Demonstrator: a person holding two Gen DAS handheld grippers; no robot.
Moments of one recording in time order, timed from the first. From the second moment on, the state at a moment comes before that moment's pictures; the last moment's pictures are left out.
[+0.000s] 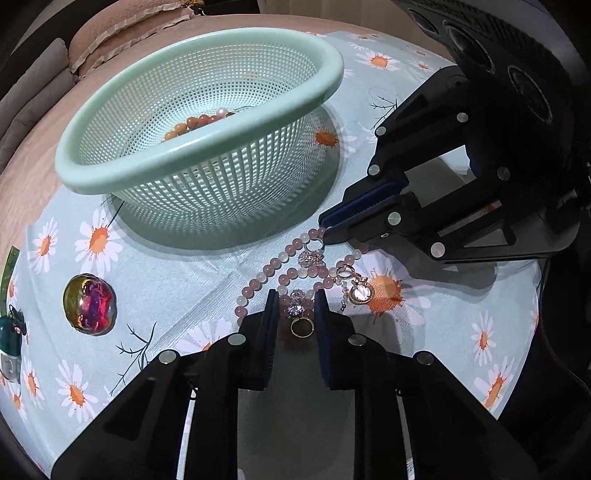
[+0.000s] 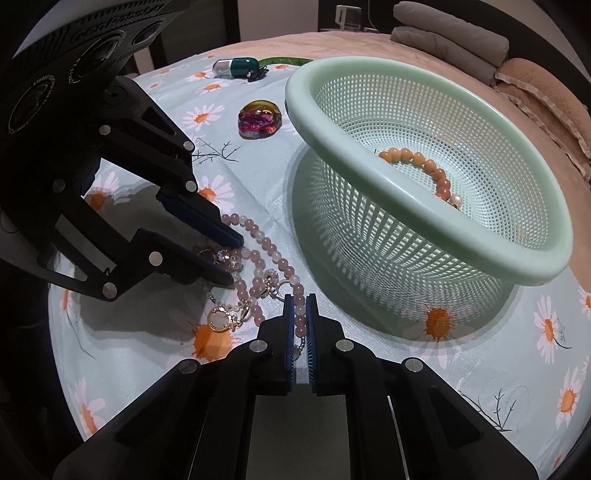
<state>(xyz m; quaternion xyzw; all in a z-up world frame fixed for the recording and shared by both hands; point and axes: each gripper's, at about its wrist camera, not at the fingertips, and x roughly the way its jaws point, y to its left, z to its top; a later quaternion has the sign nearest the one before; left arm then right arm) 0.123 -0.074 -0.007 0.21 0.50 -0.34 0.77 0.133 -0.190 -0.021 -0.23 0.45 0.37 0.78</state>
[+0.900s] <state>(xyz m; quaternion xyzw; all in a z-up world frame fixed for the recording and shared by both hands) 0.112 -0.051 0.038 0.21 0.47 -0.34 0.79 0.108 -0.220 0.050 -0.21 0.38 0.40 0.81</state>
